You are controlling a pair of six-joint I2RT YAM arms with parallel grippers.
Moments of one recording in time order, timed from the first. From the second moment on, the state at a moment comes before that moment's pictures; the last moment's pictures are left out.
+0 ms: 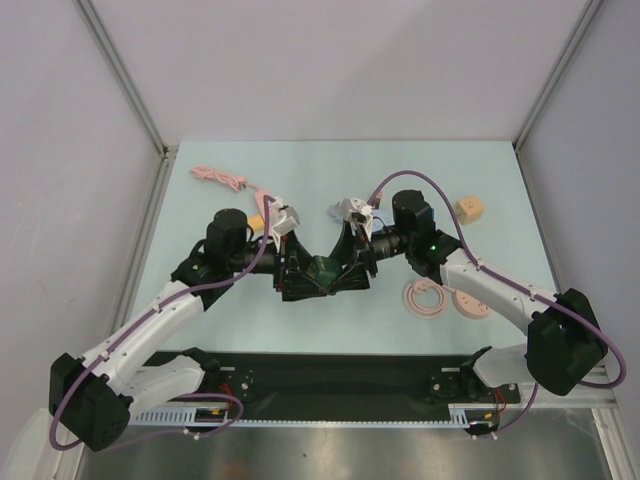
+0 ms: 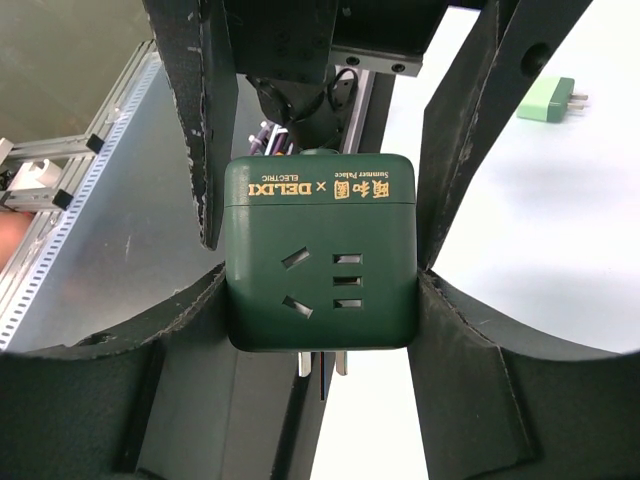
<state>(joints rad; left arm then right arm) -0.55 1.01 0.79 -0.13 0.96 -0.20 0.65 1.35 0.93 0.17 -1.19 0.08</state>
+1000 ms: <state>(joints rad) -0.56 1.03 0.77 -0.14 0.95 -0.20 0.66 1.35 0.91 0.12 -1.17 0.03</state>
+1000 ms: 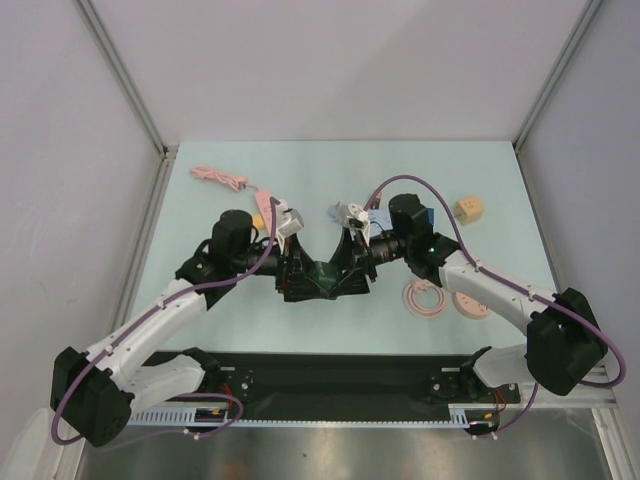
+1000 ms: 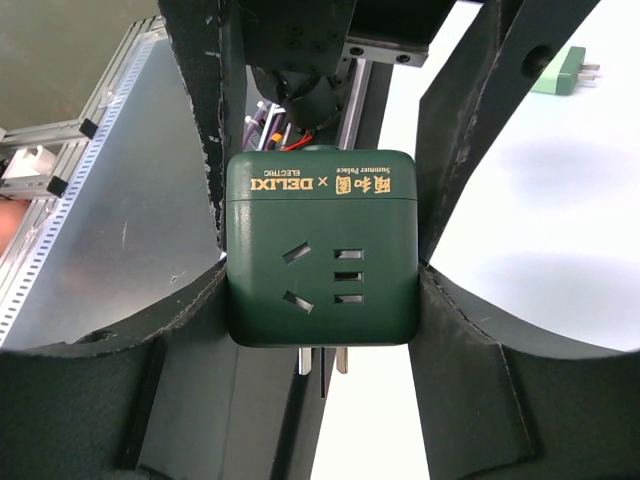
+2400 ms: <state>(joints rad) -0.53 1.04 0.94 -0.46 0.53 0.09 0.51 1.07 0.91 0.02 -0.71 0.16</state>
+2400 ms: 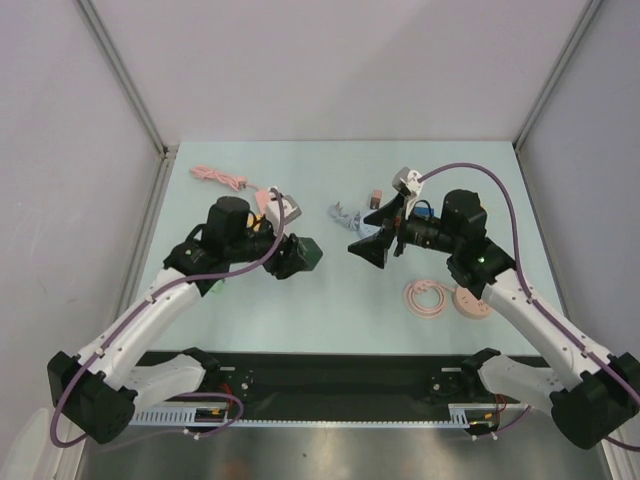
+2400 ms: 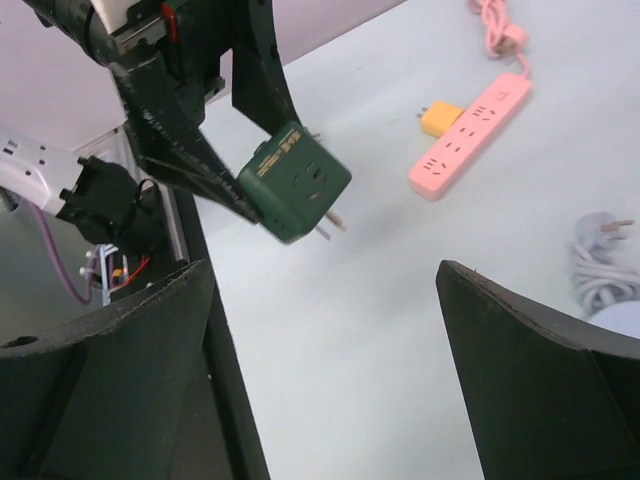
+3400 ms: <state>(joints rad) -0.39 1.30 1.10 -0.47 0.03 -0.23 0.34 1.53 1.07 -0.20 -0.04 0.42</state>
